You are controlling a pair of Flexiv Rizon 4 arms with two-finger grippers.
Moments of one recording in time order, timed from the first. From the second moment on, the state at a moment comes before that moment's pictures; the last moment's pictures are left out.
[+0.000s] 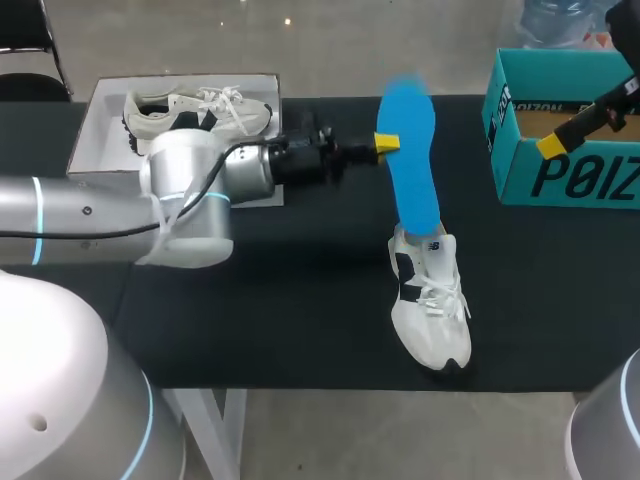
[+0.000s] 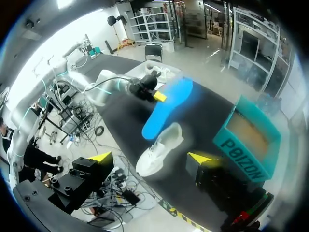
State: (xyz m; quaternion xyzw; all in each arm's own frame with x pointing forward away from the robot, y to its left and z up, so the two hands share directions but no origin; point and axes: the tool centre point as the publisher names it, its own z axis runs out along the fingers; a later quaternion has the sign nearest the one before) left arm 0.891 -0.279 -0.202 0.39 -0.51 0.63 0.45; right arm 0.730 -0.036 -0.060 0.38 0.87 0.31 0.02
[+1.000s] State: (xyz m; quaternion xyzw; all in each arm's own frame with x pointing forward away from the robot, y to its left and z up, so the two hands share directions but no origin) left arm 0.910 -0.258 -0.176 0.08 -0.65 0.74 0.14; right arm 0.731 -0.036 -0.061 0.38 0.87 0.31 0.02
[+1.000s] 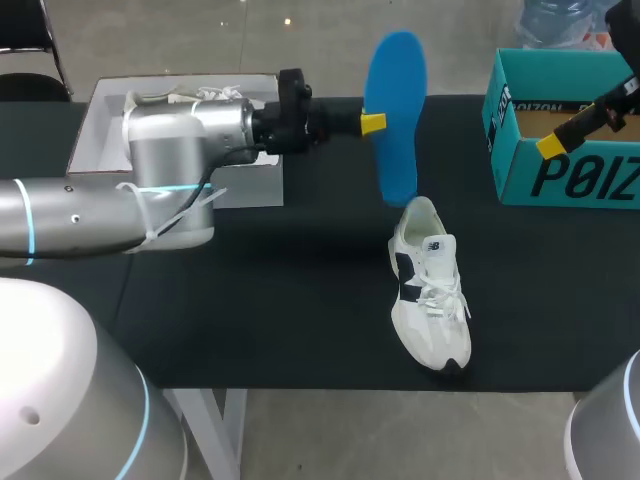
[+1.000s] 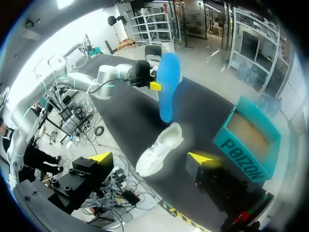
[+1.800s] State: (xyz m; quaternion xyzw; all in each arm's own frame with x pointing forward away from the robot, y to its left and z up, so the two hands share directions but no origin) left arm 0.900 -0.256 -0.170 0.00 -0.68 0.74 0.00; right arm 0.731 -0.035 -0.061 0.38 0.88 0.30 0.02
